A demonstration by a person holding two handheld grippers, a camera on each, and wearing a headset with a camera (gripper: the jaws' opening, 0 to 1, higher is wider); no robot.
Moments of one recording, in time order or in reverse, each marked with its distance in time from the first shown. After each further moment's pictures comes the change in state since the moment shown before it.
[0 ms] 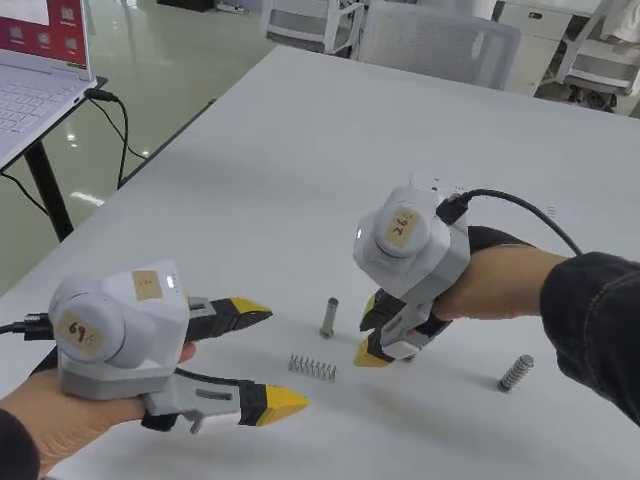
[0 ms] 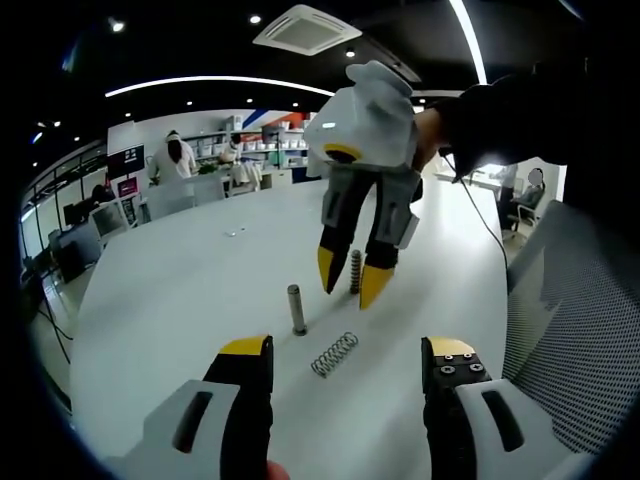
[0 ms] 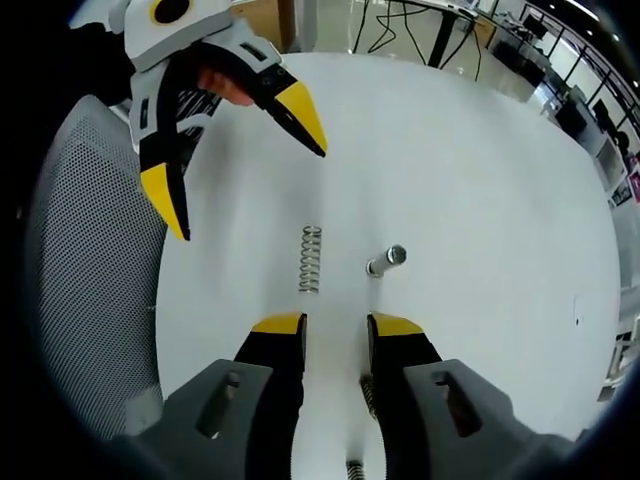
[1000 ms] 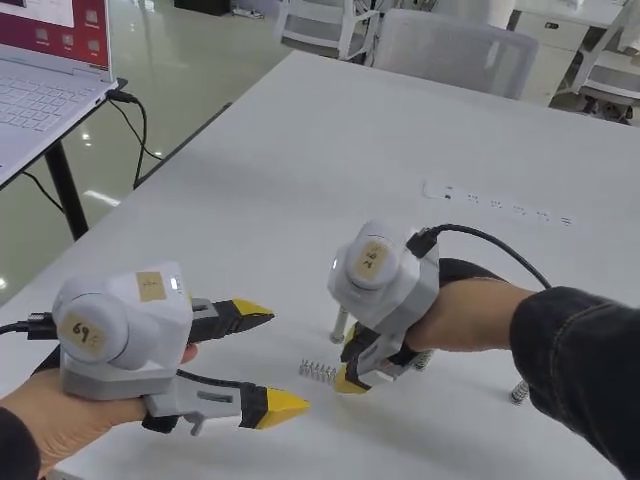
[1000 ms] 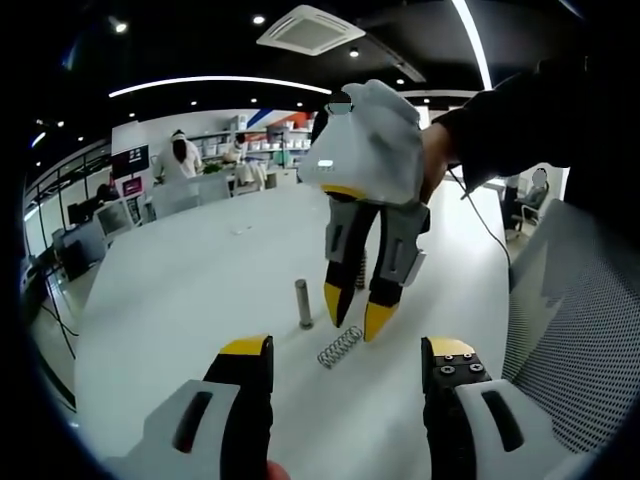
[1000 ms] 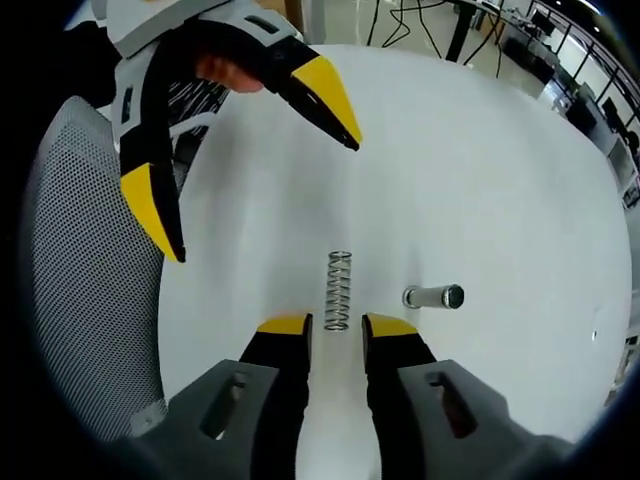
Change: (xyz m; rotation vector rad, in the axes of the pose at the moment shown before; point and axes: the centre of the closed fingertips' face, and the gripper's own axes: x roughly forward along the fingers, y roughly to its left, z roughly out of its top) left arm -0.008 0.004 -0.004 -0.002 0.002 0.021; right arm 0.033 0.019 0.013 -0.001 0.012 0.046
